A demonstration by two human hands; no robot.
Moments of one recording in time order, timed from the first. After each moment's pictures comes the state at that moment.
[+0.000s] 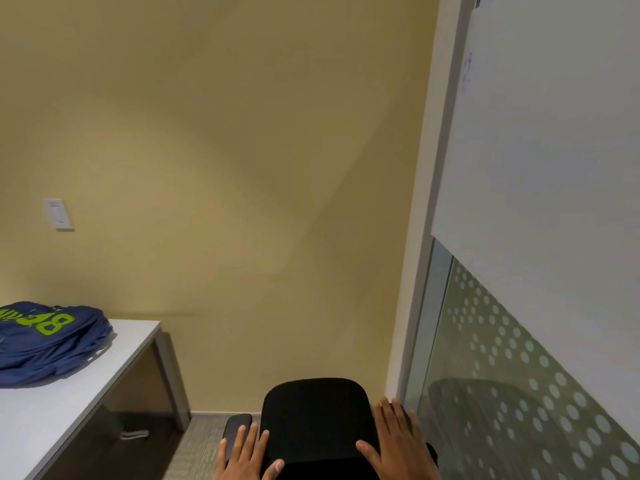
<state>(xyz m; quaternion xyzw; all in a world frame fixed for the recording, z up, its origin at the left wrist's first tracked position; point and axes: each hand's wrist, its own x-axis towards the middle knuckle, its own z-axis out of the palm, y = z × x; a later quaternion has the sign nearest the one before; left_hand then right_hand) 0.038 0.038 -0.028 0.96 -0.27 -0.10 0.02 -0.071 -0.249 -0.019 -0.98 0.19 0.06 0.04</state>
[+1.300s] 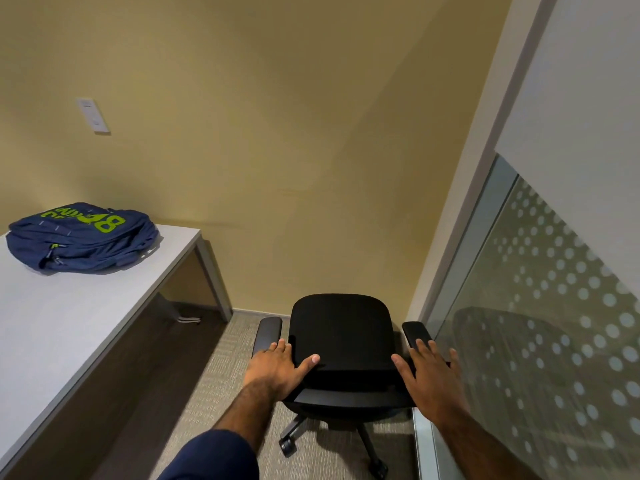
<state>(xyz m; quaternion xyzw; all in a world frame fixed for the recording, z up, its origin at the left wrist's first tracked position) 0.033 0.028 -0.024 0.96 -0.22 -0.18 -0.02 -0.105 -0.259 -0.035 -0.97 0.22 0.06 0.07</state>
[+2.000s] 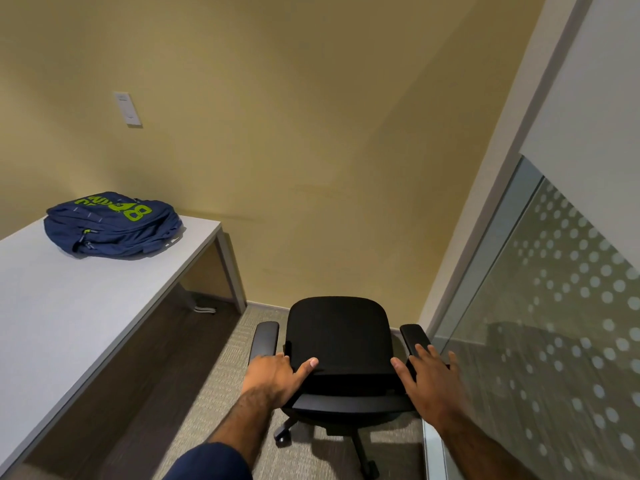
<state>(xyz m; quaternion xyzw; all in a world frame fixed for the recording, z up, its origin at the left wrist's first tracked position) -0.004 0.076 -0.017 0.97 -0.19 -0.13 -0.03 -0.114 -0.218 -0.028 -0.98 0.19 0.05 0.06</state>
